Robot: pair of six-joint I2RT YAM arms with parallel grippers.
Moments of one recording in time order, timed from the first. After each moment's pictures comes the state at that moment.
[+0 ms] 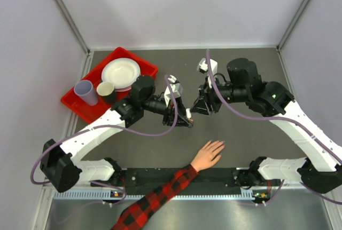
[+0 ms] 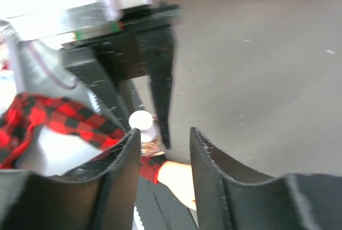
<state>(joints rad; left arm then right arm) -0.72 1.22 0.99 -0.01 1.09 -0.07 0.79 1.17 1.50 -0.87 -0.40 0.10</state>
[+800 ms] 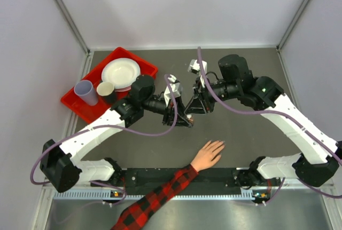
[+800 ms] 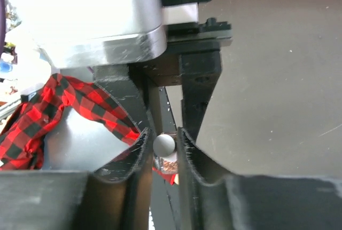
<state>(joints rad) -0.72 1.22 1.00 -0.01 1.11 -0.08 0.78 1.26 1.55 -0.86 -0.63 0.07</state>
